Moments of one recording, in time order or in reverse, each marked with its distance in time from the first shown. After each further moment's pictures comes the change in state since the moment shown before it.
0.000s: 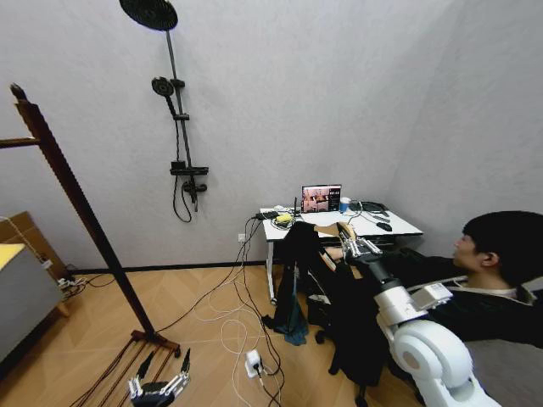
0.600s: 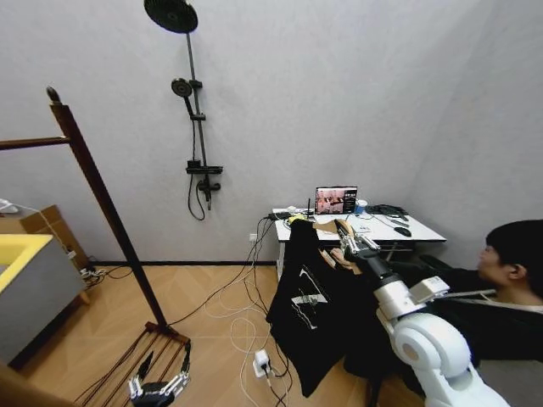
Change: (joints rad) left arm 0.000 0.000 0.000 0.000 0.000 0.000 0.000; right arm 0.041 -0.057 -0.011 -0.023 0.028 -0.001 -0.017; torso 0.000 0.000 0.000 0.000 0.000
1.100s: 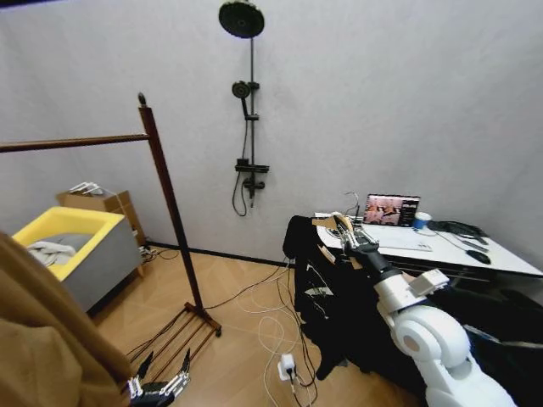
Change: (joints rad) left arm 0.000 0.000 0.000 0.000 0.000 0.000 0.000; right arm 0.033 -0.007 -0.013 -0.014 0.025 0.000 -0.007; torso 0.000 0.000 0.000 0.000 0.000
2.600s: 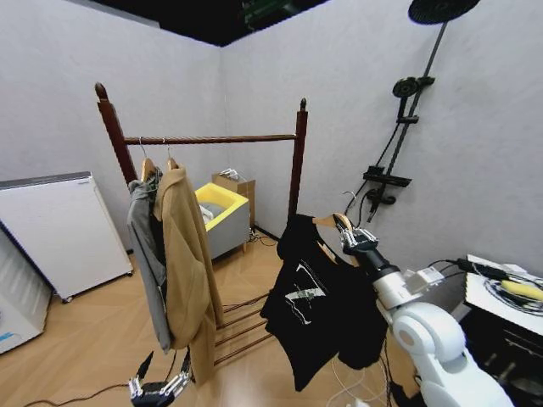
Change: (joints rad) left arm 0.000 0.000 0.000 0.000 0.000 0.000 0.000; right arm 0.018 0.006 0.006 -0.030 -0.067 0.004 -0.047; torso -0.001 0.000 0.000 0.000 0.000
